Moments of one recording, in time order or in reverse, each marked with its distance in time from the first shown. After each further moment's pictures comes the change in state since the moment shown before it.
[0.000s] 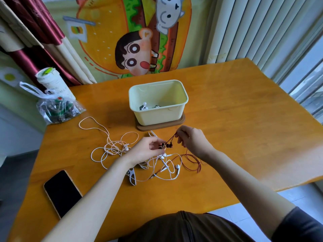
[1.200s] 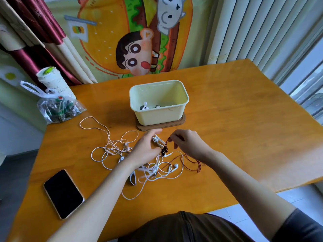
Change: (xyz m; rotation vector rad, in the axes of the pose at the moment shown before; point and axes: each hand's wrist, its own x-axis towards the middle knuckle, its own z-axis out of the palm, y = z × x) left_hand 0.000 -0.001 0.006 0.268 0.195 0.046; right_hand -0.001 -0.012 0.002 -0.083 -0.132 -0.029
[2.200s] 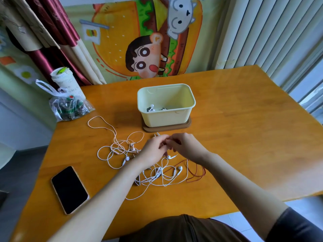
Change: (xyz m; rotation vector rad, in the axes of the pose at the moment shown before) left_hand 0.000 0.005 0.007 -0.060 0.026 0.066; right_hand 0.008 -0.013 0.012 -0.050 -0.074 -0.061
